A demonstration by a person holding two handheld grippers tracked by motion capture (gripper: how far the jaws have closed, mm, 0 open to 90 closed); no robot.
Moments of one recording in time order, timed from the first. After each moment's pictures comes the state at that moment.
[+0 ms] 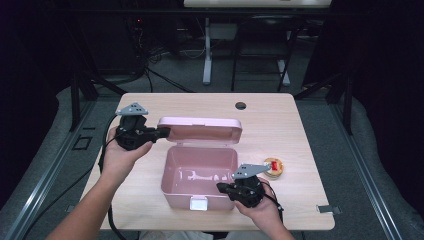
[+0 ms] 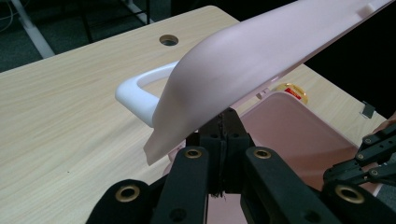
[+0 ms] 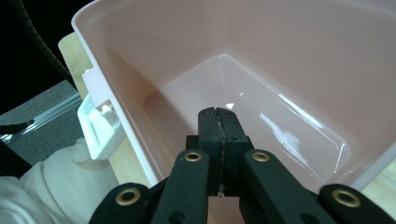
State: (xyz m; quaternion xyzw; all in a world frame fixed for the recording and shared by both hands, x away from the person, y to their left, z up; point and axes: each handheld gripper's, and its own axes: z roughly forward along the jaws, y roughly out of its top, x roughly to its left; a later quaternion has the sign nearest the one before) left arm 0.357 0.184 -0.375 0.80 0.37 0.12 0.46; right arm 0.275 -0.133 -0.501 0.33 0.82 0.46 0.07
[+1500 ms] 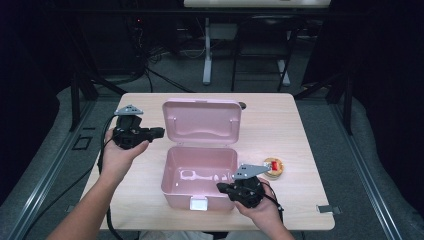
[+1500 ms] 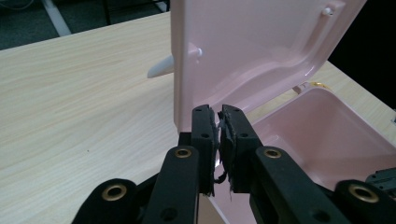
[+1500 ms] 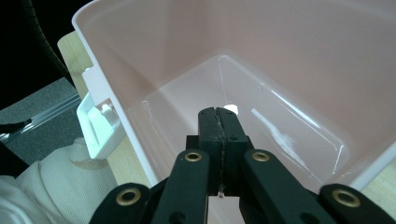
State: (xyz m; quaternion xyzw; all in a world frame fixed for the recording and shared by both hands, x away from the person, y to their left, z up) left arm 0.372 0.201 -0.397 0.79 0.42 0.12 0.44; right arm 0.274 -0.133 -0.502 0.33 0.82 0.46 0.08
